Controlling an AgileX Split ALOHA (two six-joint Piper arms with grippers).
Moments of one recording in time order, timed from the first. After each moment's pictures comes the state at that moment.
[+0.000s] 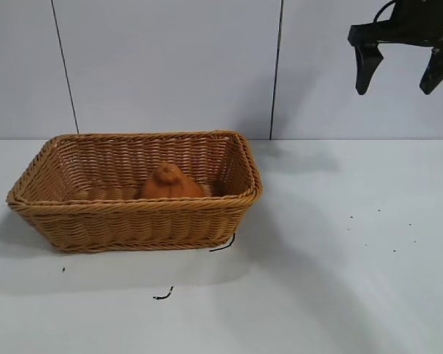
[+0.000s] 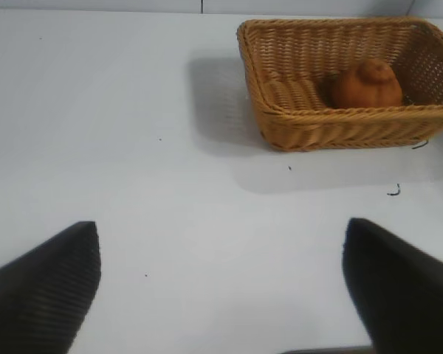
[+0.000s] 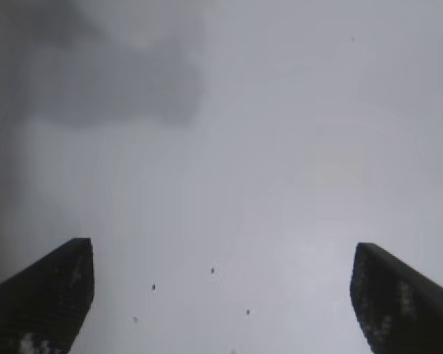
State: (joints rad) left arm -0.03 0.00 -0.50 -0.05 1.07 0.00; right arm 0.04 1.74 -1.48 0.06 1.21 0.01
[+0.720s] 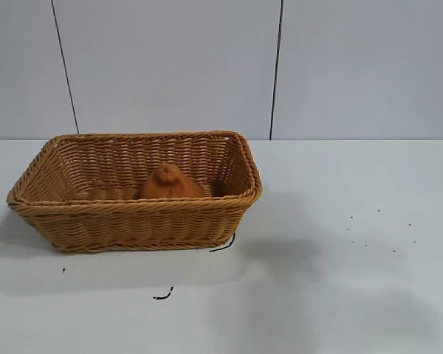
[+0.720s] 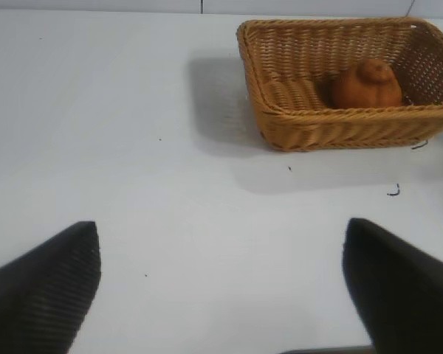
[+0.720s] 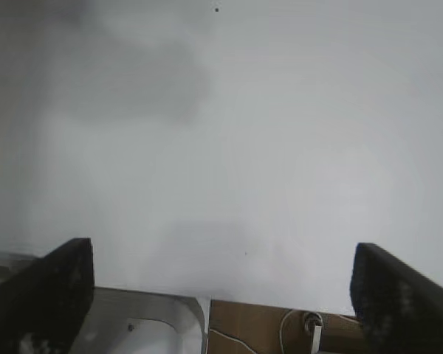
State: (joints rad) left arm -0.03 0.00 -0.50 -0.05 1.07 0.00; right arm 0.04 0.59 -0.59 0.06 1.06 -0.05
